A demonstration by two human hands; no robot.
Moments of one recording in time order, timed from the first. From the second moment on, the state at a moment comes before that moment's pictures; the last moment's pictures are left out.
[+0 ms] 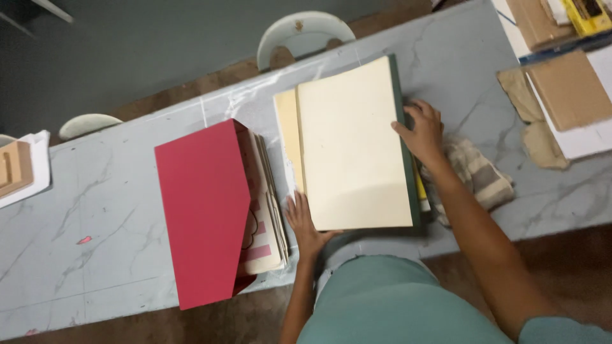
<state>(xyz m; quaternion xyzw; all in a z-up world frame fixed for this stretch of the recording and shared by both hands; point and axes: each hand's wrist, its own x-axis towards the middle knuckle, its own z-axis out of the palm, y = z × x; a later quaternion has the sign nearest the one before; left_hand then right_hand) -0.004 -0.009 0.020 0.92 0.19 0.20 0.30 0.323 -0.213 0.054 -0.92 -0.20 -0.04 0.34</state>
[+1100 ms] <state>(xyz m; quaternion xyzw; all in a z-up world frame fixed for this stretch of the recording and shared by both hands) 0.031 -0.005 0.048 0.18 0.31 0.27 0.89 0.250 -0.379 -0.045 -0.97 -0.14 -0.16 0.09</state>
